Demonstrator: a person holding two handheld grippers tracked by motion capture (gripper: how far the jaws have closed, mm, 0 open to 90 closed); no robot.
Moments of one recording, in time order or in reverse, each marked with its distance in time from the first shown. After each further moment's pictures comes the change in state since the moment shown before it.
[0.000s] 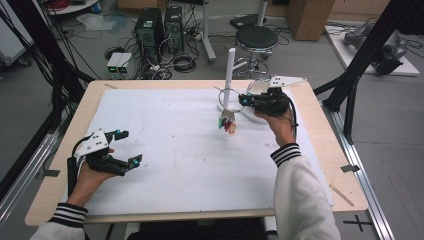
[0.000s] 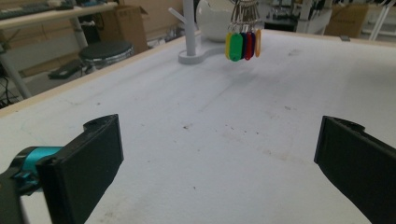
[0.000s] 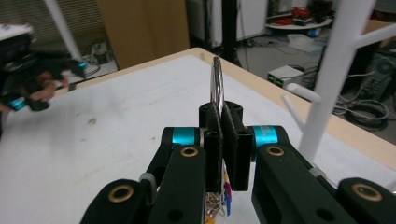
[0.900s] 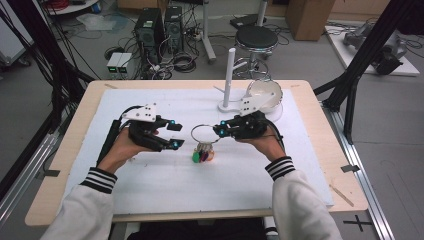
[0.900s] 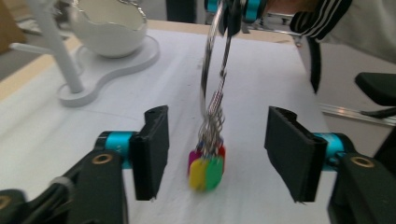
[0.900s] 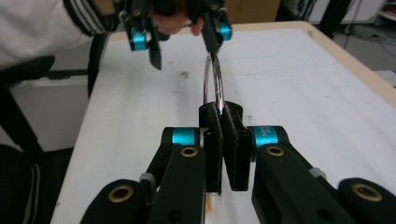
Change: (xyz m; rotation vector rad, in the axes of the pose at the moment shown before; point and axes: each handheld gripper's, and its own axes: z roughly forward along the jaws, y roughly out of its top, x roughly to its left) left arm -0.015 0.087 0.103 0.148 -0.418 0.057; right arm 0.075 -0.006 0.030 0.146 0.320 -0.249
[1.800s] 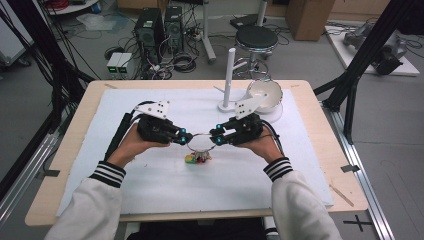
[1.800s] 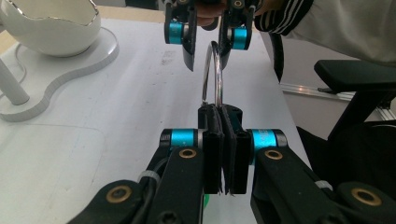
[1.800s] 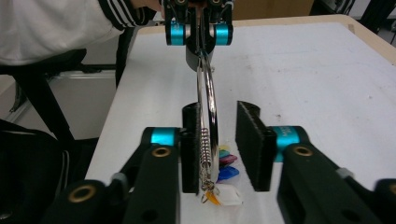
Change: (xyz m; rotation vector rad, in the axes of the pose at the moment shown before) left arm 0.004 0.030 0.025 0.108 -0.185 0.018; right arm -0.002 -0.006 0.016 0.024 0.140 -0.021
